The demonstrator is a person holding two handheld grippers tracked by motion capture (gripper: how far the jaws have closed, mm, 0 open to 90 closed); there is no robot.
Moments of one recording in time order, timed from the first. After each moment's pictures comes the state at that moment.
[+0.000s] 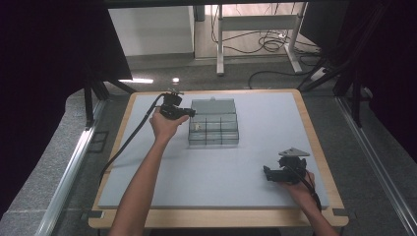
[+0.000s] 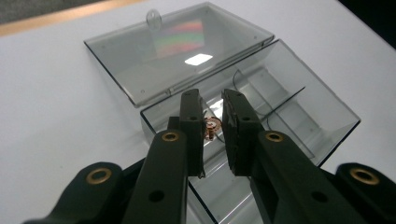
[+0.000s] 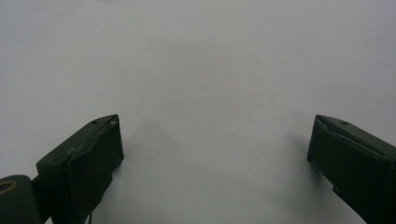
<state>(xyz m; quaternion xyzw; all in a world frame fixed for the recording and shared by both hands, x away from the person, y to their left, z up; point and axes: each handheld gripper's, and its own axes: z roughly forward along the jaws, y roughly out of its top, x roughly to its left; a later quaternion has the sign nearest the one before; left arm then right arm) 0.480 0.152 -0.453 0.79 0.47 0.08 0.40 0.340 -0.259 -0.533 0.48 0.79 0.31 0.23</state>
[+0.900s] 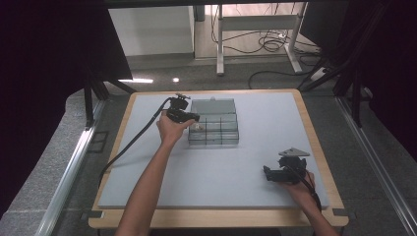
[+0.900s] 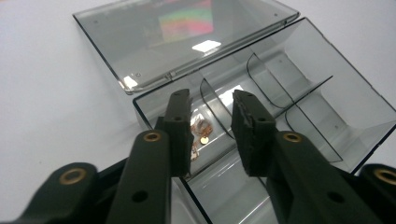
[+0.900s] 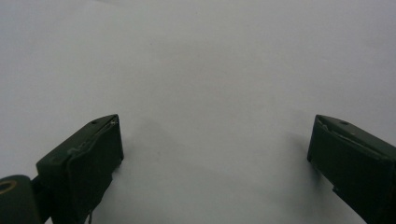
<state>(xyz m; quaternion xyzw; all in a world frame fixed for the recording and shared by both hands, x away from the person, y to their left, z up) 0.488 0.137 -0.471 0.79 0.49 0.08 0.37 0.340 -0.259 -0.533 0.48 0.79 0.31 0.23</state>
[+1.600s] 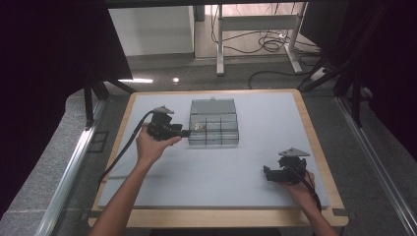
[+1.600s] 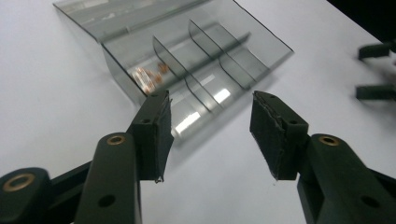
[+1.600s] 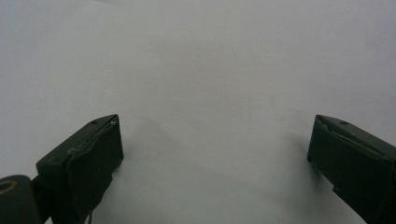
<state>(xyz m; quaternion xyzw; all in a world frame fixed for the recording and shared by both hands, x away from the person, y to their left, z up) 0.389 0.177 -0.447 0.80 0.42 0.07 0.41 0.340 -0.259 -0.533 0.48 0.79 0.31 0.23</state>
